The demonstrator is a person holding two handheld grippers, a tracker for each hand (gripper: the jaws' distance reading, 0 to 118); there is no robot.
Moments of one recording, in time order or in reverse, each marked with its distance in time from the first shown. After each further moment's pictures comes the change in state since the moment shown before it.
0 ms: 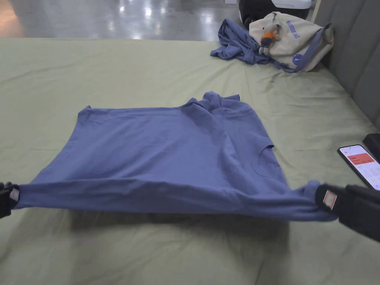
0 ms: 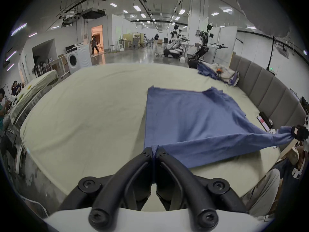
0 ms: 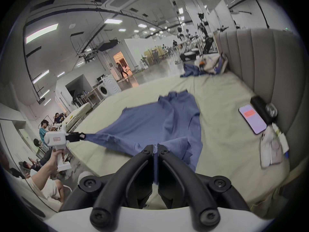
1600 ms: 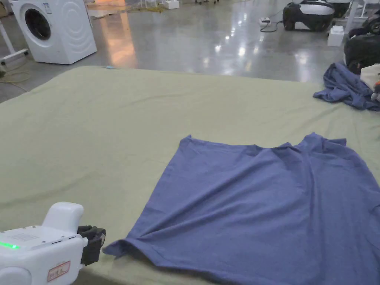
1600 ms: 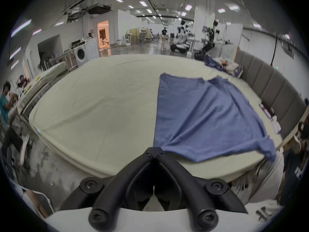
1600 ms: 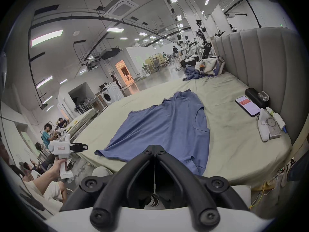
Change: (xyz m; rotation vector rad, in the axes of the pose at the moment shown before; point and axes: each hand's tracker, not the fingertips) left arm -0.040 -0.079 0.062 -0.074 0.044 -0.029; right arm -0.058 -0.057 0.060 0.116 0.020 -0.016
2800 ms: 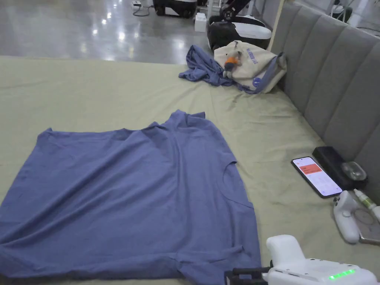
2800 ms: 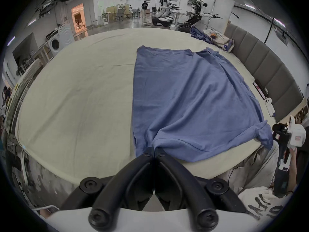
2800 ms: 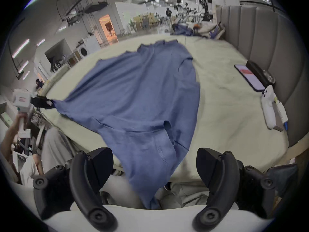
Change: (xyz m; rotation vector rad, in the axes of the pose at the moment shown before) left arm 0.021 0.062 -0.049 -0.208 -0.143 -0.088; right arm 0.061 -0.055 -0.125 -0.475 -0.258 0.152
